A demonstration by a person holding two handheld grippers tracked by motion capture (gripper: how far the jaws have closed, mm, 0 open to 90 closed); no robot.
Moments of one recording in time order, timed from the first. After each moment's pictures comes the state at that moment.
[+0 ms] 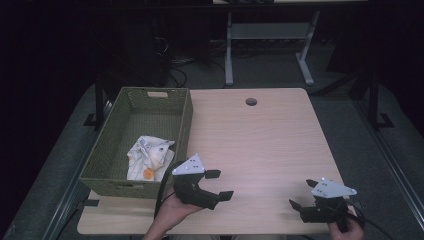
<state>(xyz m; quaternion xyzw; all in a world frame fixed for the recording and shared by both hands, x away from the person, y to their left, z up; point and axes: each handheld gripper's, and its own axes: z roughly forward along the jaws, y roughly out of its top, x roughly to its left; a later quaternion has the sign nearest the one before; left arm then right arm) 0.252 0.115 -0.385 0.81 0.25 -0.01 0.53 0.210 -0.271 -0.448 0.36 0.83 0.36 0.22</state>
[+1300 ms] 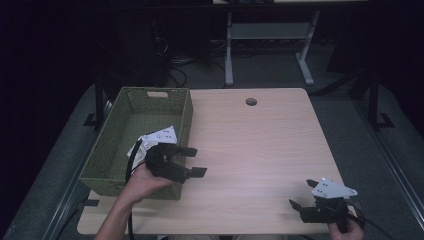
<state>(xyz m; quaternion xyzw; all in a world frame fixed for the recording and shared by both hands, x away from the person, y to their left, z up) 0.294 0.171 -0.325 0.84 0.24 -0.02 0.49 0.209 -0.270 -0.447 0.36 0.83 0.36 0.22</state>
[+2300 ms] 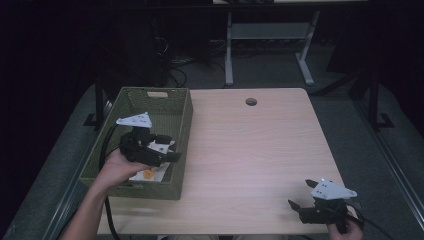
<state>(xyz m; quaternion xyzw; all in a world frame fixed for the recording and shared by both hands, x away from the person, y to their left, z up) 0.317 0.228 -0.306 0.84 0.29 0.01 0.46 0.206 -0.267 -0.445 0.36 0.83 0.36 0.23</state>
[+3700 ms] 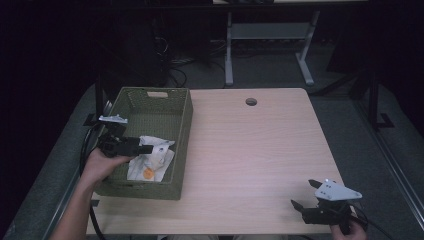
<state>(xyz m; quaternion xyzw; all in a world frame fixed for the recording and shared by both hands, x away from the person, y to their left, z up) 0.351 0.301 -0.349 0.80 0.46 0.04 0.38 0.203 -0.273 -0.442 0.36 0.83 0.36 0.23</state>
